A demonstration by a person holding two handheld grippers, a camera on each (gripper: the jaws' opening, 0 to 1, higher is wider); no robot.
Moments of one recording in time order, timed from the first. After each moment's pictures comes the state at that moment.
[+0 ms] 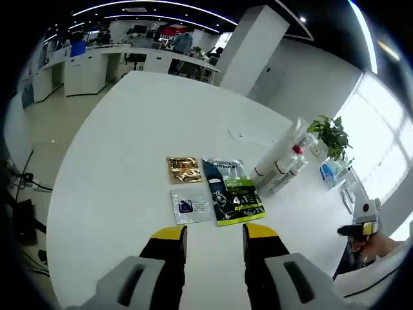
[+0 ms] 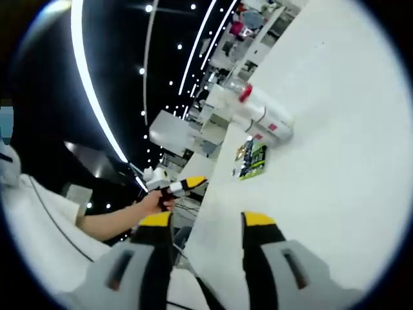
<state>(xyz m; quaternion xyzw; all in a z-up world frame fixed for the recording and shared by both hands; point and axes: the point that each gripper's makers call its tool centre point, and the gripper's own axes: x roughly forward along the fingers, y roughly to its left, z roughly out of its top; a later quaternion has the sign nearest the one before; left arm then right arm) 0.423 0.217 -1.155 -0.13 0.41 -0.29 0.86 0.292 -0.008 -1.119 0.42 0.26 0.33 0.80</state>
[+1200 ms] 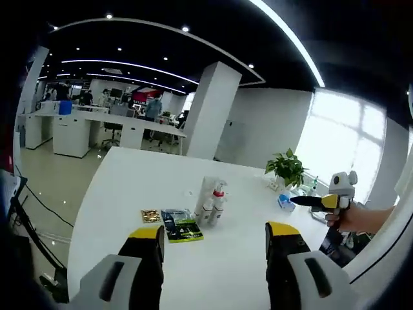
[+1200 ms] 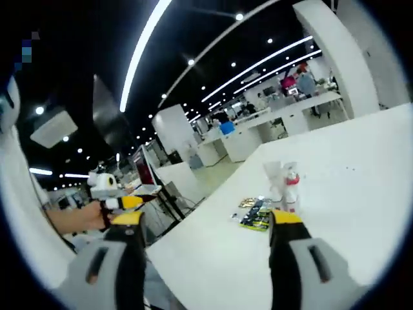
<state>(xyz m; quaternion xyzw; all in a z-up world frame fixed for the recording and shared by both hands) 0.284 0.237 -1.008 -0.12 0.21 -0.36 0.90 0.255 0.008 -0.988 0.17 0.14 0.31 0.93</state>
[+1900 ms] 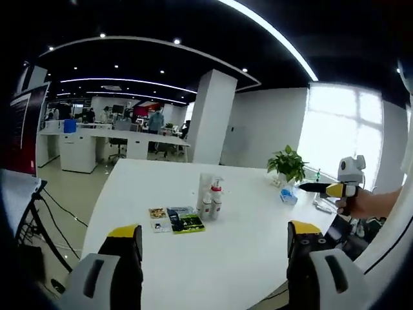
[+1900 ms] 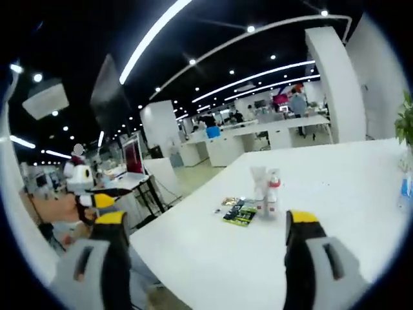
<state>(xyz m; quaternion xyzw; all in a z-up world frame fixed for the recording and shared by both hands) 0.217 0.255 -1.015 -0.08 0.17 -0.34 0.92 0.197 0.003 -0.986 0.10 0.12 0.26 0.95</state>
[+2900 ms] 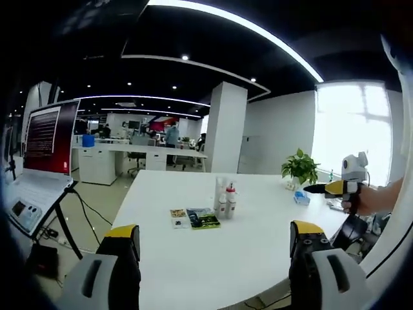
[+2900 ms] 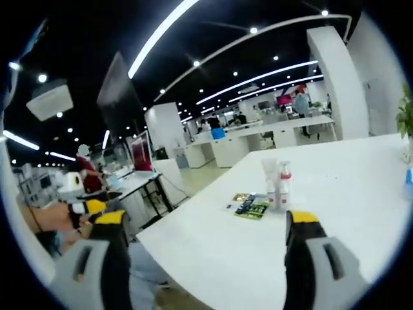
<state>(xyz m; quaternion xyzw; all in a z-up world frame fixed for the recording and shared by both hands) 0.164 0.304 -1.020 -0.07 0.13 -0.27 0.95 0.179 0.038 -1.003 0.11 0.12 0.28 0.95</state>
